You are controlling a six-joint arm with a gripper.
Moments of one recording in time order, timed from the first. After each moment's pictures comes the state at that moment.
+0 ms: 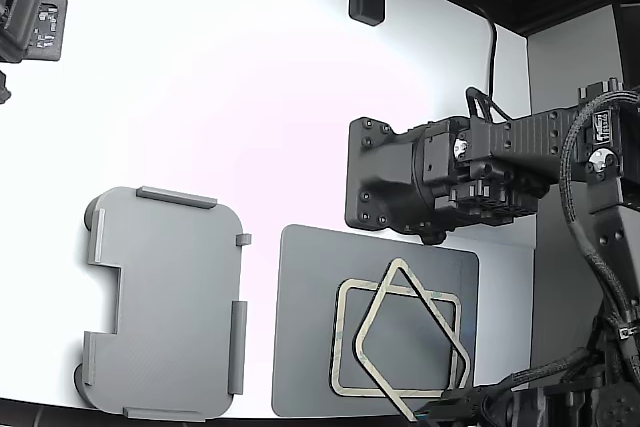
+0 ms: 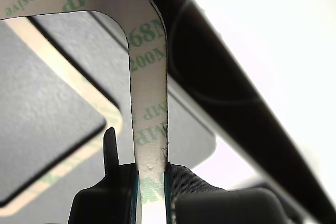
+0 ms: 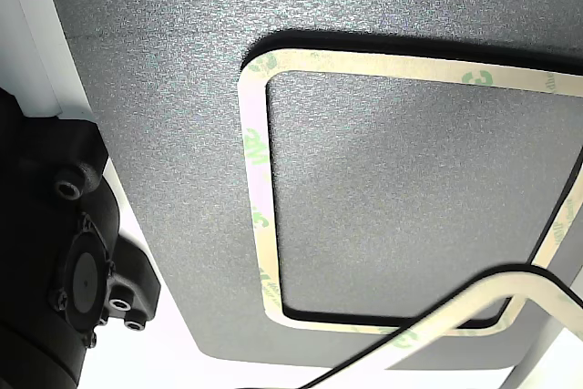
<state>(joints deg) 85.5 88.2 80.4 92.6 17.3 -51.3</state>
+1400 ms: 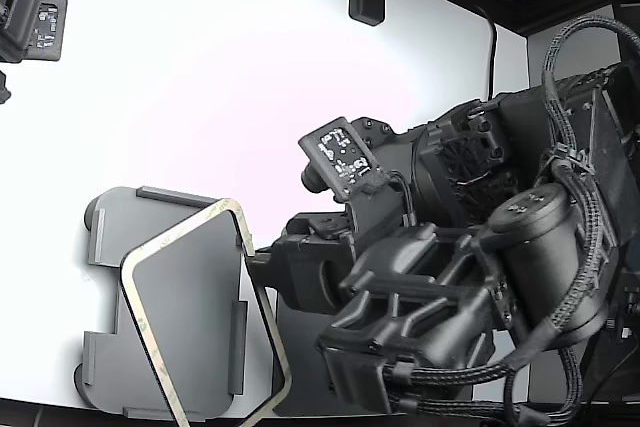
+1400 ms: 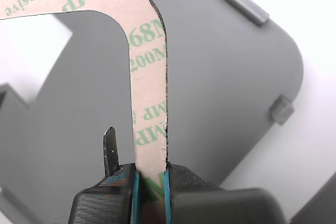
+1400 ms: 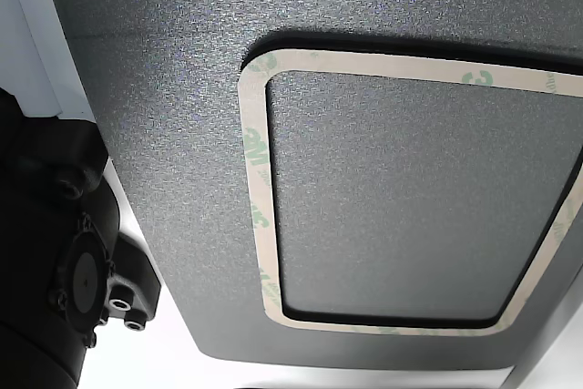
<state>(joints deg) 35.1 89.4 76.9 94.3 17.3 96.1</state>
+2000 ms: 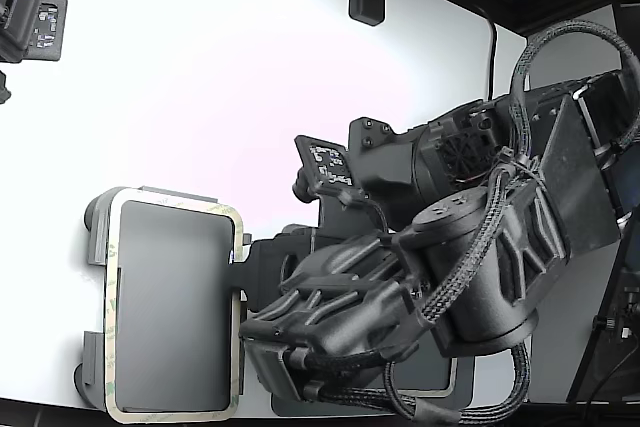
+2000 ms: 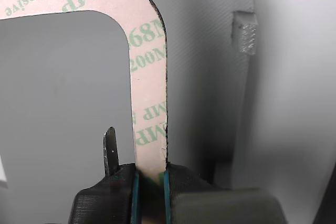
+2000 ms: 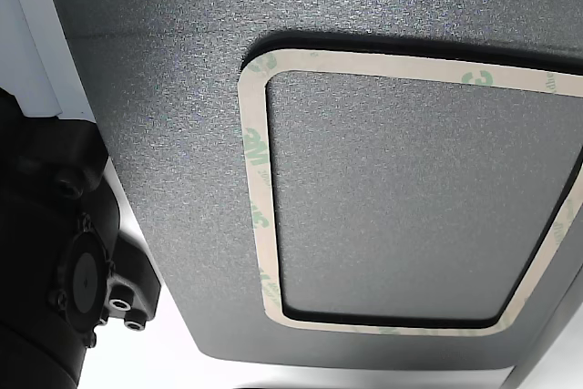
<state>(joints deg) 31.6 81.0 74.5 94.3 8.0 122.7</state>
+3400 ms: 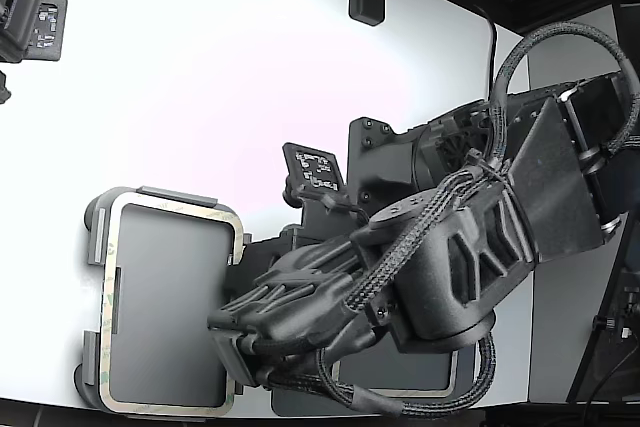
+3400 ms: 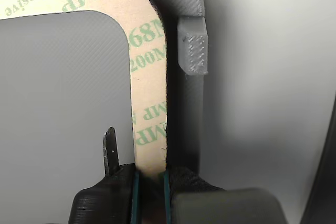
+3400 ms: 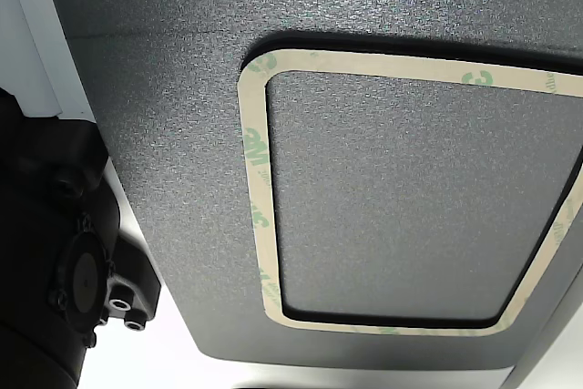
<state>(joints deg) 29.7 77.0 75.2 94.3 3.6 123.0</state>
